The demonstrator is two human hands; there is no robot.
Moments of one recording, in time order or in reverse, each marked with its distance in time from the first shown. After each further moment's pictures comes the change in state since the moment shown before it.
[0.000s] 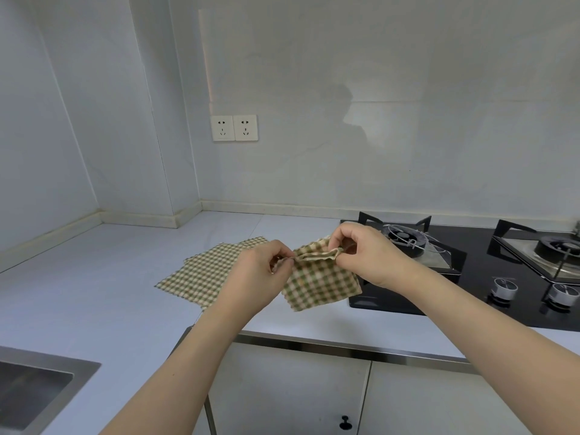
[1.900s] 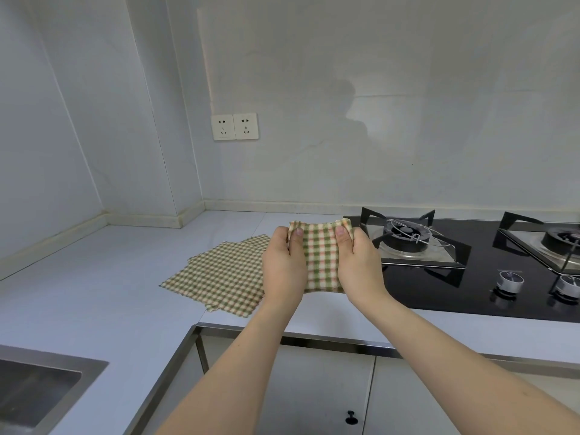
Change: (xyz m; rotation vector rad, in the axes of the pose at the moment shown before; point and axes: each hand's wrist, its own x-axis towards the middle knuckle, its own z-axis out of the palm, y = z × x) left_hand 0.017 0.025 0.057 -0.465 0.297 -0.253; right_hand 0.002 0.010 0.061 0.285 0.530 0.250
